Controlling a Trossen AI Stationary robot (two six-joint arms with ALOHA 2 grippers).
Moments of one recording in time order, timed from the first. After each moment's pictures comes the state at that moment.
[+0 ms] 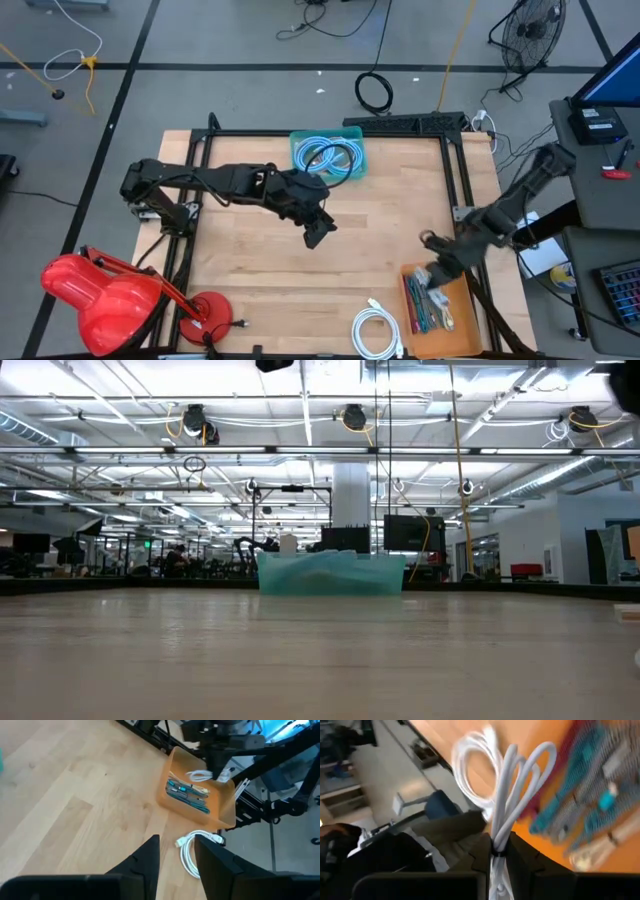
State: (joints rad) left arm -0.10 1.65 1.67 -0.66 0.07 -0.62; right arm 0.72 0.78 0.59 -0.50 -0.13 1.79
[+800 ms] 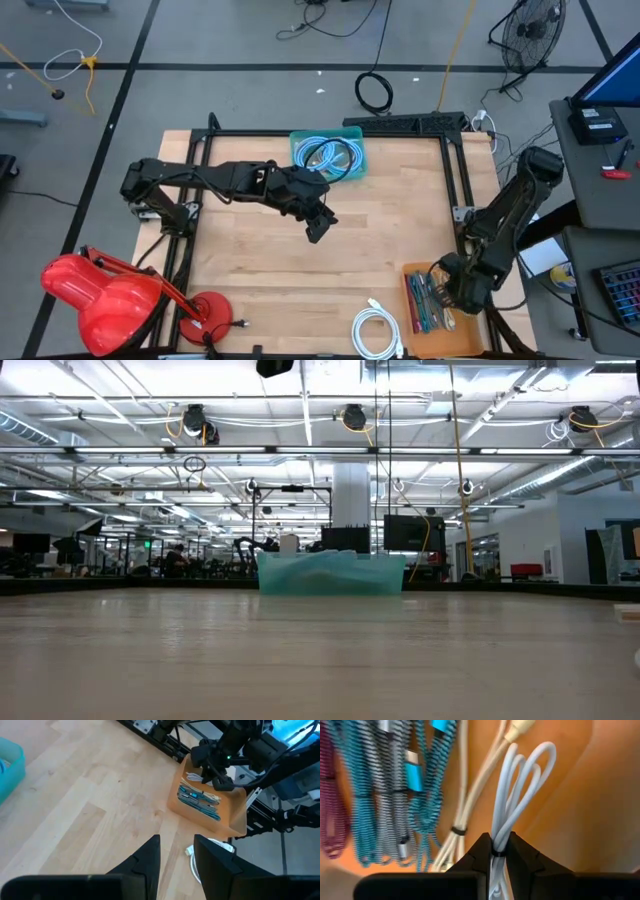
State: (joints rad) left arm -0.08 1.65 1.67 -0.66 0.02 -0.62; right arm 1.09 1.19 0.59 -0.72 -0.16 2.23
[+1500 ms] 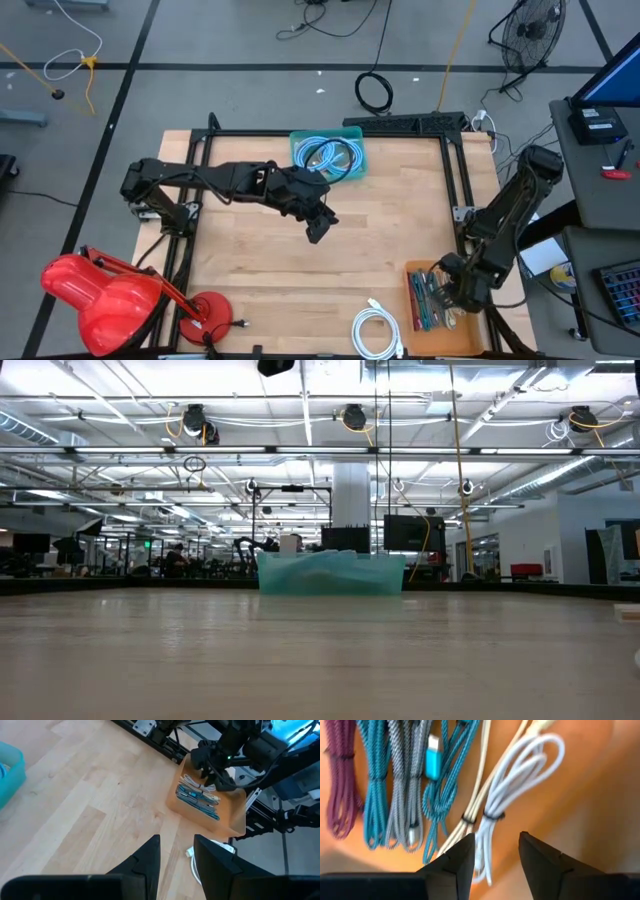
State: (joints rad) left arm -0.09 1.65 1.67 -0.65 0.02 -0.61; right arm 1.09 1.17 0.59 -0.71 -0.19 2.18
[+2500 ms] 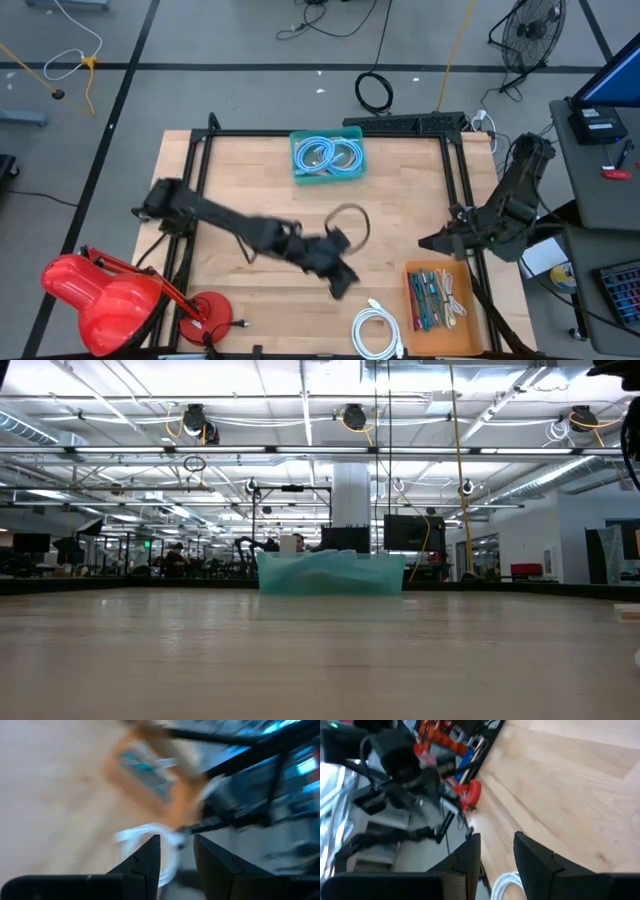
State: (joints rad) left arm -0.33 1.86 1.67 -0.37 -0.04 -0.96; right arm 1.01 0.56 0.59 -0.56 0.86 1.59
